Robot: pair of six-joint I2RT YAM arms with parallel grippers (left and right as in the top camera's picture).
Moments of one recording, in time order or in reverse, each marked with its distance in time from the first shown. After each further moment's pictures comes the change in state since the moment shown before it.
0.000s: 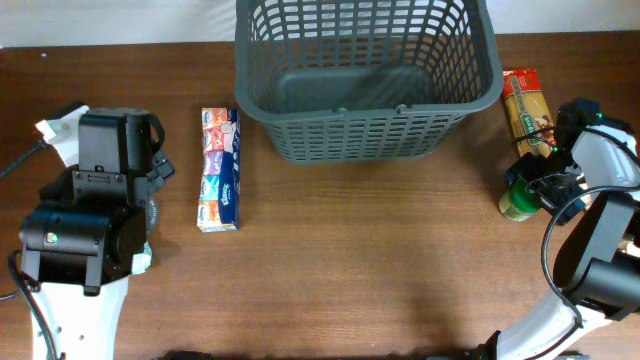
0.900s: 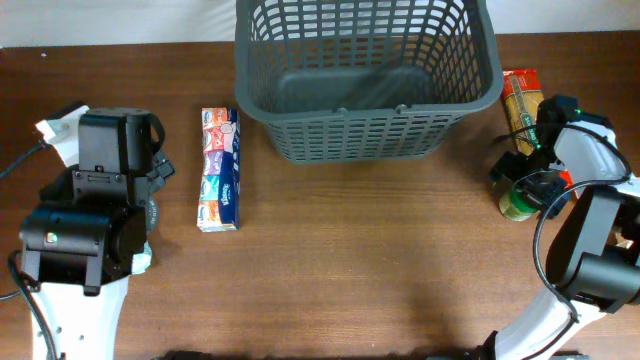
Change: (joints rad) left arm 0.000 0.000 0.000 0.000 0.000 0.000; right arm 0.073 0.023 0.000 0.013 -0.013 -0.105
